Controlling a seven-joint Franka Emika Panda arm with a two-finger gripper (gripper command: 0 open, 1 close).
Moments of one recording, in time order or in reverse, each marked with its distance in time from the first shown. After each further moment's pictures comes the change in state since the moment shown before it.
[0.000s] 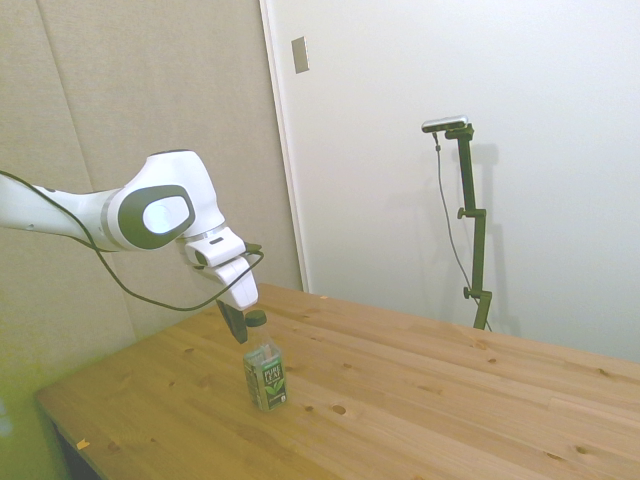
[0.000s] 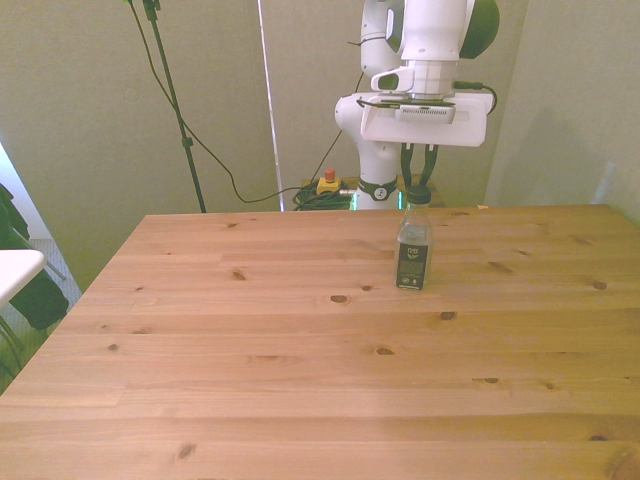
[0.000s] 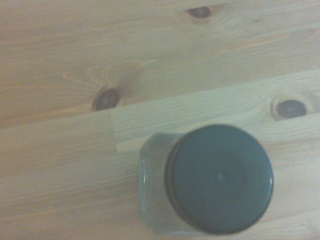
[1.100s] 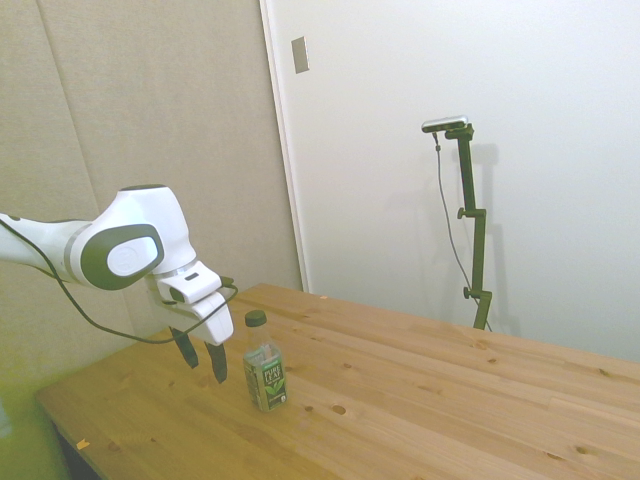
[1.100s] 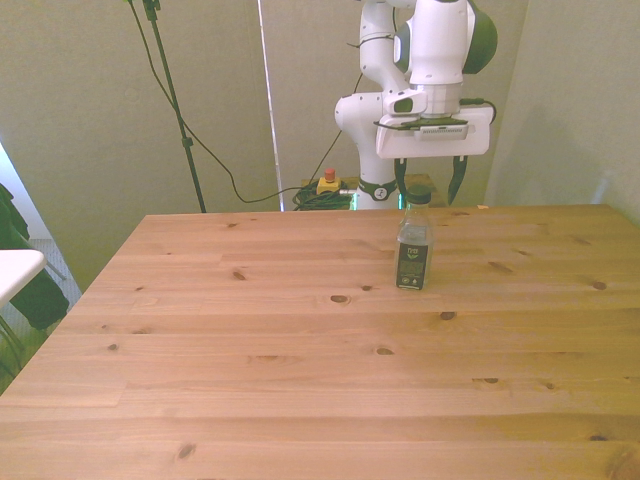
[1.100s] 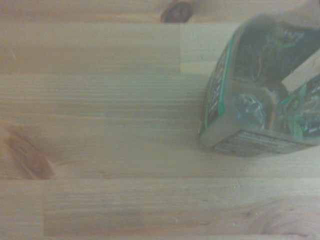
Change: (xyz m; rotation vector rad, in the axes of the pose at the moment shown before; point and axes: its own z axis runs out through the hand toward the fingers) arm -0.062 0.031 0.019 0.038 -0.071 -0.186
